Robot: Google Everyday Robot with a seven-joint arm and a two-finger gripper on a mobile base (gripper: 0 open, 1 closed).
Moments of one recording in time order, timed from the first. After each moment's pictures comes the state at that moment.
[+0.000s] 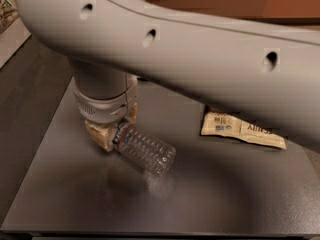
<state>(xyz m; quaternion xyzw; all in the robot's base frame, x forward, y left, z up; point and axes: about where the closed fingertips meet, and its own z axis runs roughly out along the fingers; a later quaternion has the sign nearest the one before) 0.412 0.085 0.877 -0.45 0.89 0.00 0.08</state>
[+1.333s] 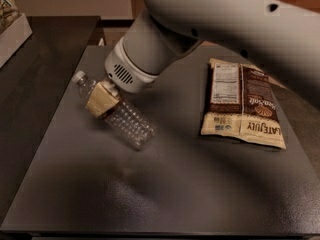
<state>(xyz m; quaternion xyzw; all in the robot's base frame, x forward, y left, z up) 0.458 0.109 0.925 -0.50 0.80 0.23 0.24</state>
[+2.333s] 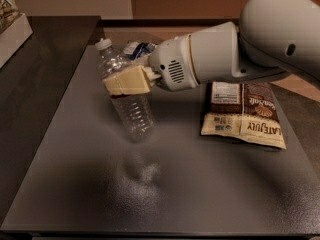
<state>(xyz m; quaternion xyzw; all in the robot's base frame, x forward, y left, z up) 0.466 0.070 0.974 -0.43 0.71 0.39 0.39</state>
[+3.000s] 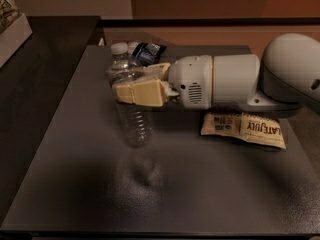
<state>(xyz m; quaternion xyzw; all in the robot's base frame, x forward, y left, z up) 0.451 0.050 0.974 -0.41 0.66 0.45 0.45</state>
